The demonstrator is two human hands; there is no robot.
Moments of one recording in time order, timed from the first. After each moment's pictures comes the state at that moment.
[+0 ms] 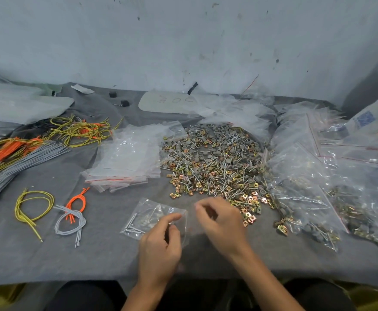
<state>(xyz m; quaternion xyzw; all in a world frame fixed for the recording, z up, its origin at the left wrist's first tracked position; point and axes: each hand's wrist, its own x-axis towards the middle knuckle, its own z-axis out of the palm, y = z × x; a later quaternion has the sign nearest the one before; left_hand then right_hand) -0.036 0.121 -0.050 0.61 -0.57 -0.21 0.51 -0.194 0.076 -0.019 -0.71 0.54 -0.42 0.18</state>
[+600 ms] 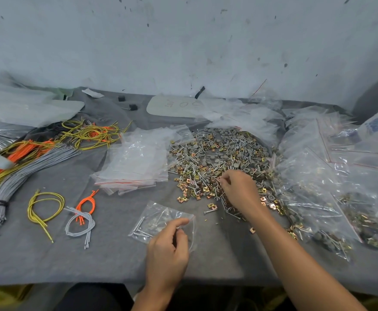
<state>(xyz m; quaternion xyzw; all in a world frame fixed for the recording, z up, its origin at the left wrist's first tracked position) -0.035 0.120 -0.053 0.61 -0.57 -0.20 0.51 -0.226 -0.033 -0.009 -0.70 0.68 -0.22 0.09</state>
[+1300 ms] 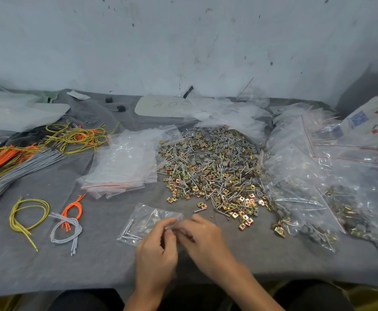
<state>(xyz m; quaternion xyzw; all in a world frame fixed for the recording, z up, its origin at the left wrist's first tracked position) -0.037 0.122 -0.047 0.63 -0.55 -0.20 0.51 -0.175 0.093 -0.028 -0.79 0.50 -0.29 0.20</state>
